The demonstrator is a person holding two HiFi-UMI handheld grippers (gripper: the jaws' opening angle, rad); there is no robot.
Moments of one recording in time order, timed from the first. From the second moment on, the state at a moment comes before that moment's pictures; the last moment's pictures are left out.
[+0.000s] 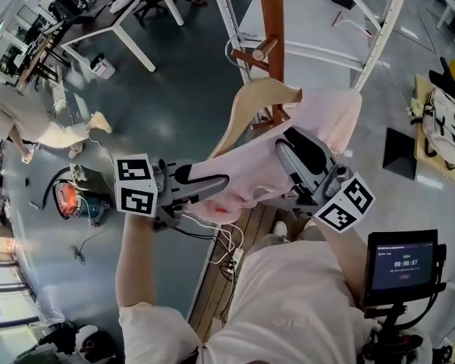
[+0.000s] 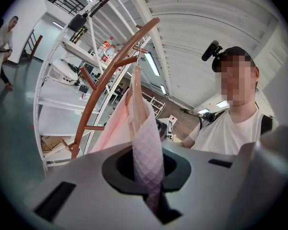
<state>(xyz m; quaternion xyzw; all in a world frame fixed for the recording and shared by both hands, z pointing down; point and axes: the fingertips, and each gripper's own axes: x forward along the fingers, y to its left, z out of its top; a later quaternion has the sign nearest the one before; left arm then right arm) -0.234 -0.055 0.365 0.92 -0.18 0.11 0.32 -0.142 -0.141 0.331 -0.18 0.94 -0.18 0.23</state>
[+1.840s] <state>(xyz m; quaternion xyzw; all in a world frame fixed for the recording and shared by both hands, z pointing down) -0.247 -0.192 0.457 0.97 -0.08 0.13 0.21 -0.132 -0.231 0.423 -0.29 0.93 -0.20 0.15</state>
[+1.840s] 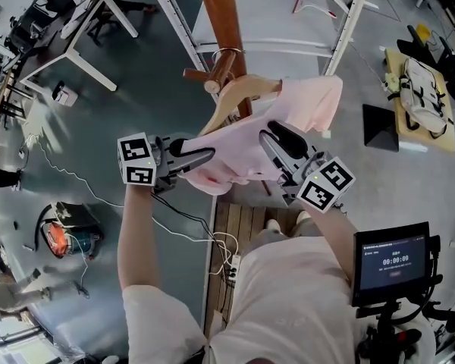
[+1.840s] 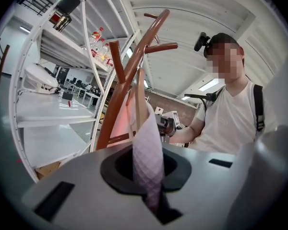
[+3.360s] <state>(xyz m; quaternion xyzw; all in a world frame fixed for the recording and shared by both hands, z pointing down) -0.278 -0.154 0.293 0.93 -0.36 0.04 -0.01 -0.106 -0.214 0.349 -0.27 0.94 -0.15 0.17</state>
